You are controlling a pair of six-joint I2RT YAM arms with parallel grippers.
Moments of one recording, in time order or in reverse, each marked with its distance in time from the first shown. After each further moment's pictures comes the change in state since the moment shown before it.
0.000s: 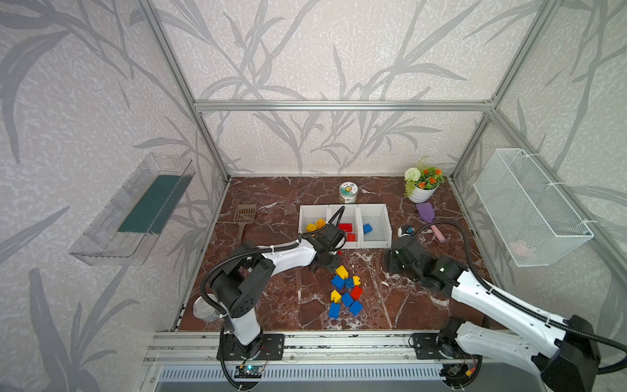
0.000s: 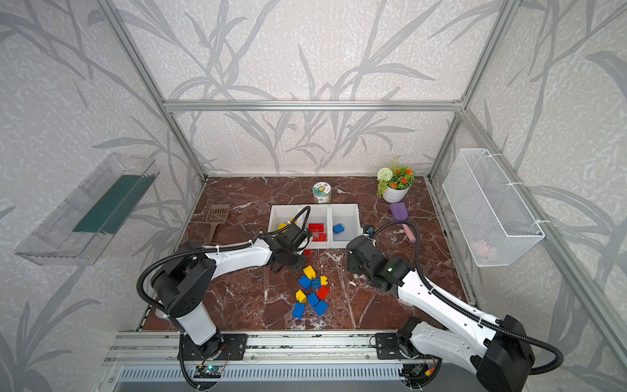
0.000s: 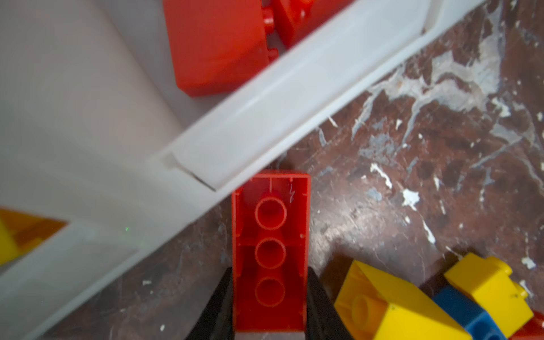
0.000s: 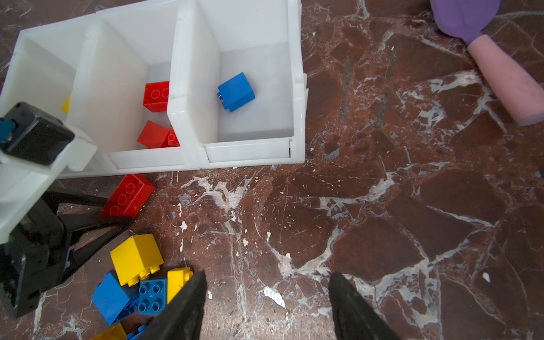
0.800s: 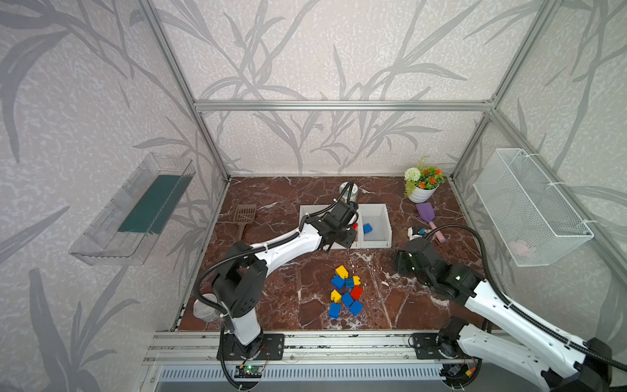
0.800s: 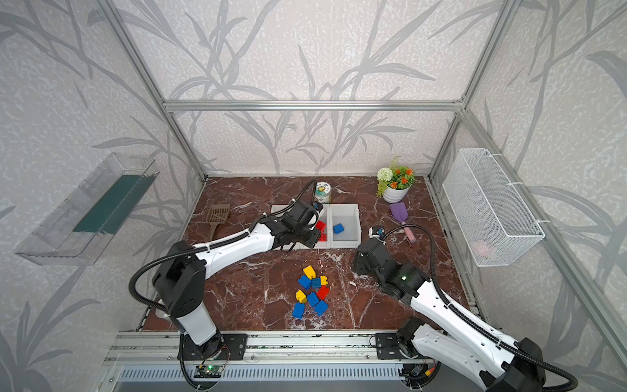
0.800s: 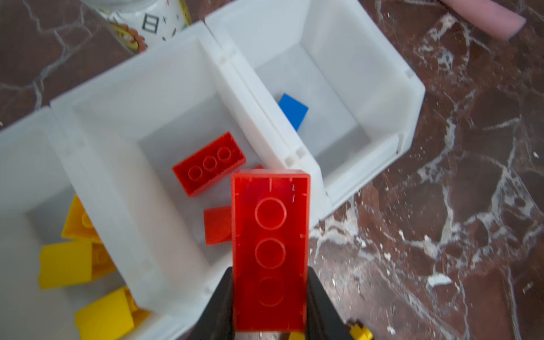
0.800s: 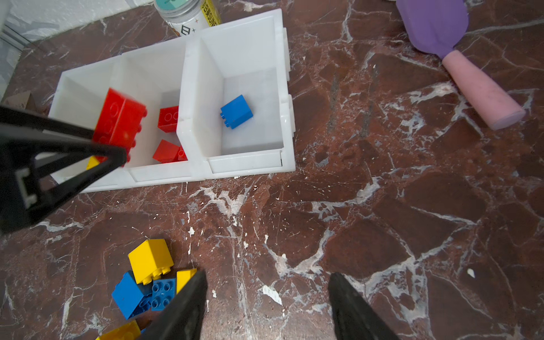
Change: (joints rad) left arm -0.002 0.076 0.386 -0.039 -0.064 -0.026; right arm -0.034 -0.161 -0.034 -0.027 -0.009 -0.019
